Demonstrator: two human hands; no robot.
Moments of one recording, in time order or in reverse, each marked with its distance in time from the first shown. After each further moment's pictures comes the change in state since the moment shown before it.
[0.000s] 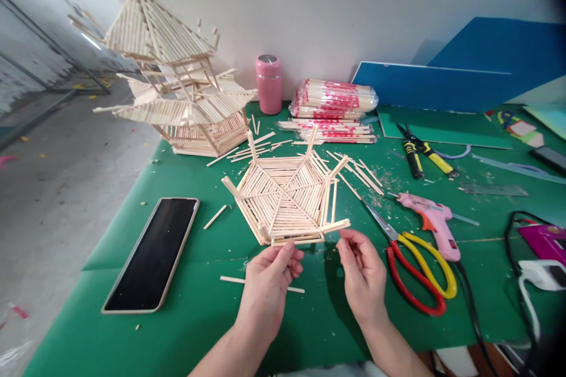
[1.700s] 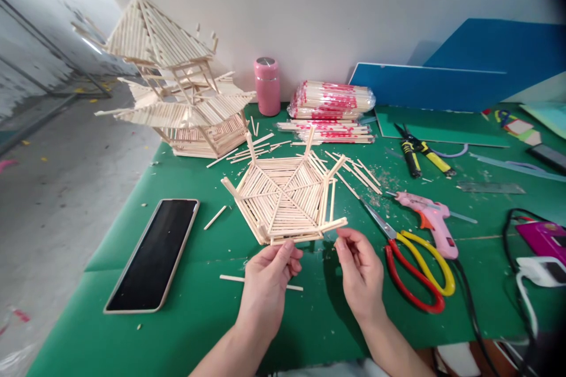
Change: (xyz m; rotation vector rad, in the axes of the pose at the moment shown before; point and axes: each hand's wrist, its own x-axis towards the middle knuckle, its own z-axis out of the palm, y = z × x) left_hand -0.001 0.000 0.002 0.011 0.017 0.058; right_hand 0.001 0.001 0.000 -0.007 -0.008 -0.007
